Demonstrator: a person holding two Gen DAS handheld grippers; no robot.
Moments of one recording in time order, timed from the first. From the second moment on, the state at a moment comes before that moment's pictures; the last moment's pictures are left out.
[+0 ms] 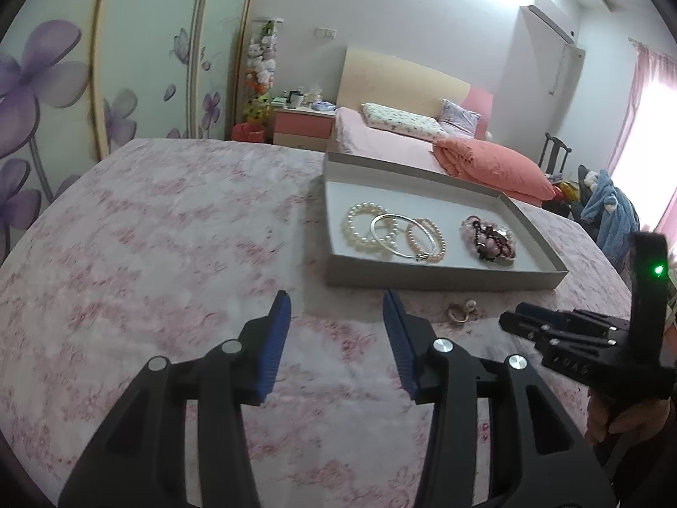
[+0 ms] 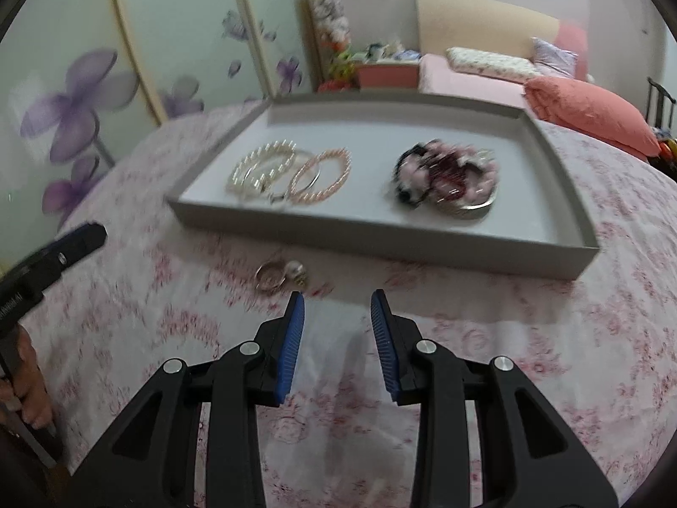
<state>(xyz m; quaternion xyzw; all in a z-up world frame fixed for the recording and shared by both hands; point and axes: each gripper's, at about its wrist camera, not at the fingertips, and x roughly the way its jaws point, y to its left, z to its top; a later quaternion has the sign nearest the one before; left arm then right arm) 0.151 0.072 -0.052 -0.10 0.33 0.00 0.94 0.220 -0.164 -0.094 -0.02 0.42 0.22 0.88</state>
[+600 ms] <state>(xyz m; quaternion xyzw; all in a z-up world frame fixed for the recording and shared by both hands) 0.145 0.076 -0.048 -0.10 0.32 0.01 0.94 0.239 -0.129 -0.099 -0.07 0.42 0.23 0.88</state>
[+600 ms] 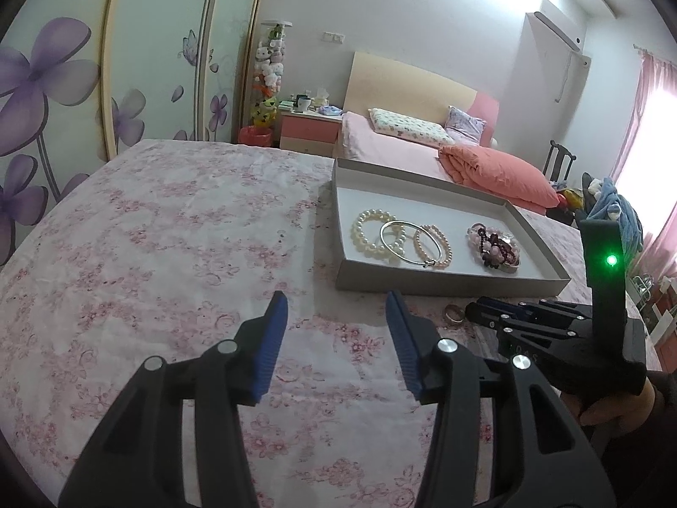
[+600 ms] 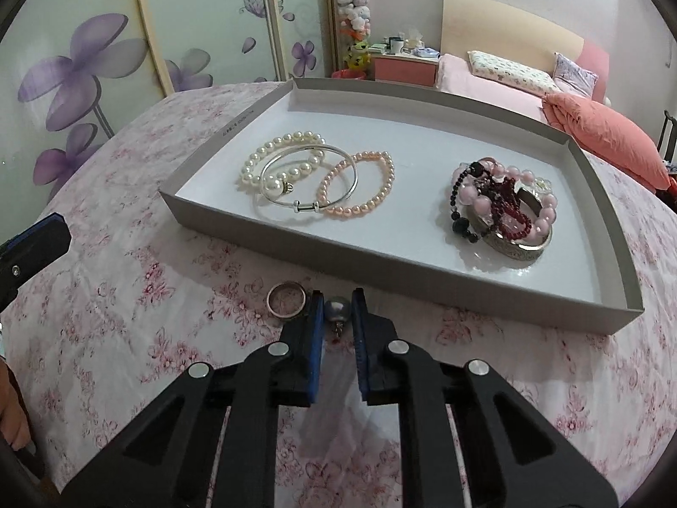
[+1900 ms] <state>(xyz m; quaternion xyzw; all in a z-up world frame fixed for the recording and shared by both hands) 0.209 -0.011 -0.095 0.02 0.44 -0.02 0.90 0.229 -0.205 -0.101 -0.05 0.42 0.12 0.90</state>
